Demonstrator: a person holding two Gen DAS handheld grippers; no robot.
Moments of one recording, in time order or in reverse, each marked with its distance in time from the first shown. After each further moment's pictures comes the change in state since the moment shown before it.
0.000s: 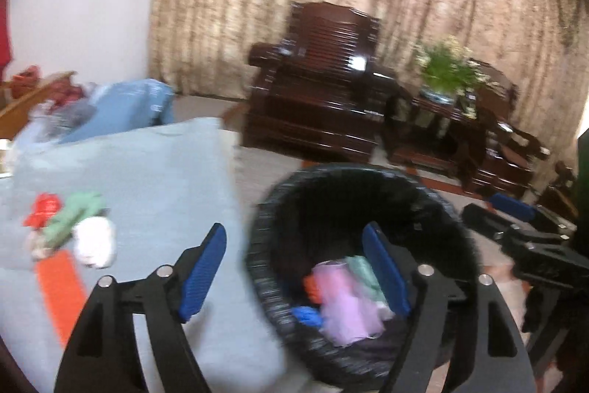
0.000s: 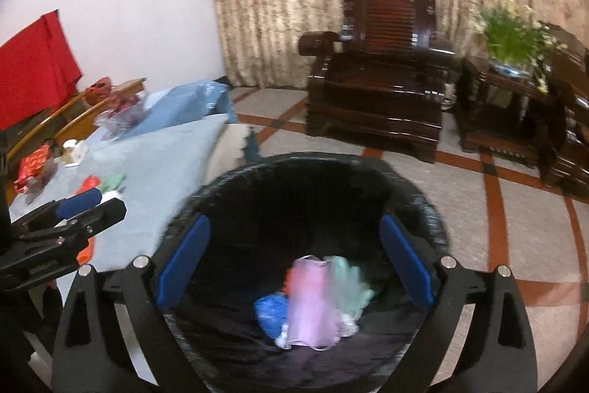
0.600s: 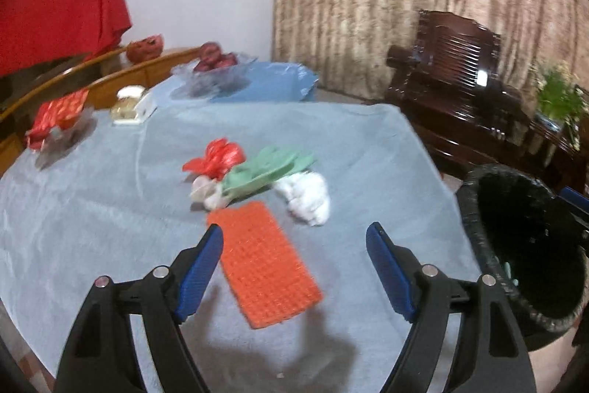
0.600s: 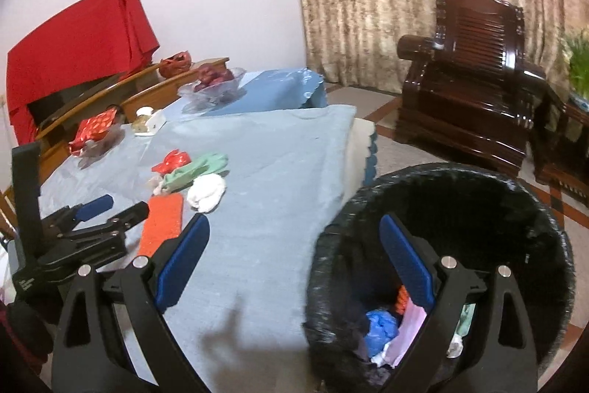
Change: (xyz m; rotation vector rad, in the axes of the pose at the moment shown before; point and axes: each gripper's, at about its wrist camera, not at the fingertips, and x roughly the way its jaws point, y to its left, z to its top) left arm -0.048 0.148 -0.056 -0.181 0.015 0.416; right arm 0.032 0.147 -0.002 -0.152 0.016 0.249
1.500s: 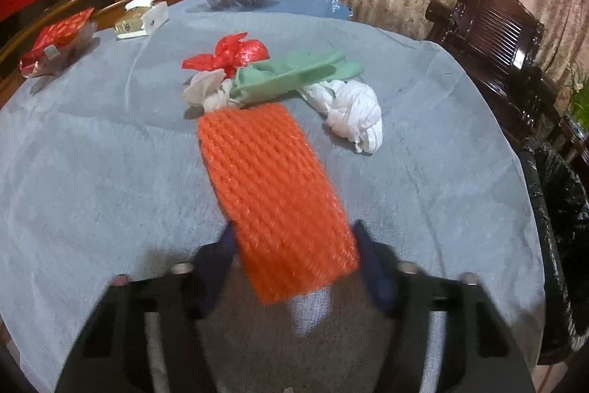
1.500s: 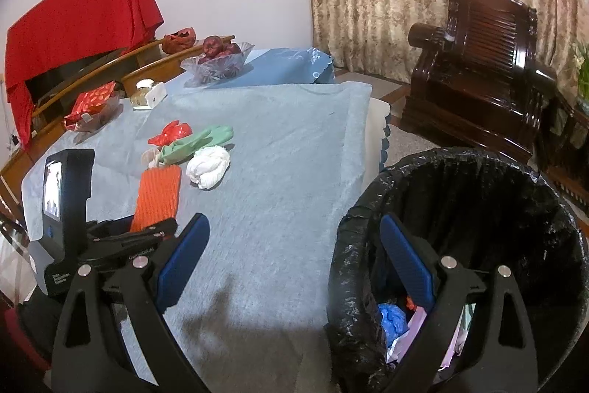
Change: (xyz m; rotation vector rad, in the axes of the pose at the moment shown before) left arm 0.071 0.016 -0.034 -0.112 0.239 0.035; right arm 0.037 0.021 -0.017 -0.046 0.066 -0.009
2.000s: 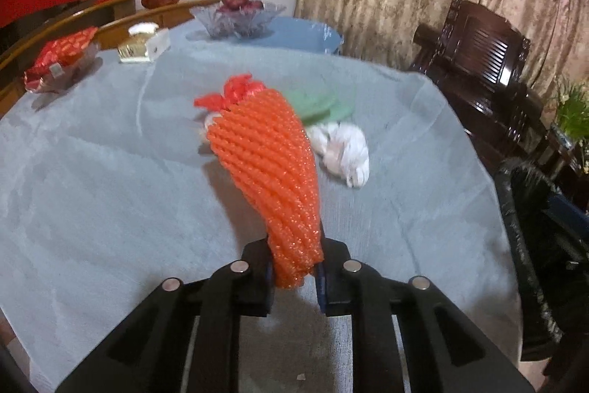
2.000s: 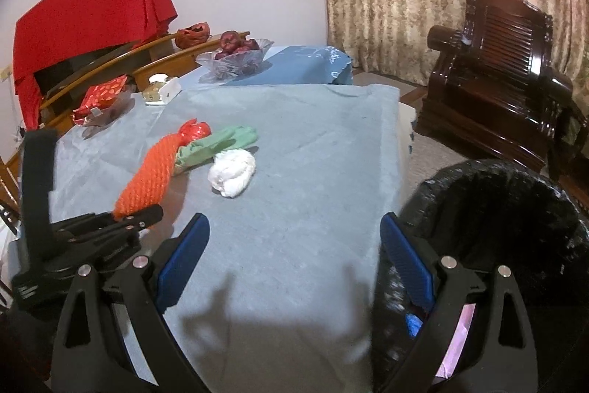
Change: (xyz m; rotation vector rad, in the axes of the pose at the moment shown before) left arm -0.035 0.013 0.013 -0.001 -0.100 -0.042; right arm 0.024 0.030 0.013 -0.027 0.007 0.048
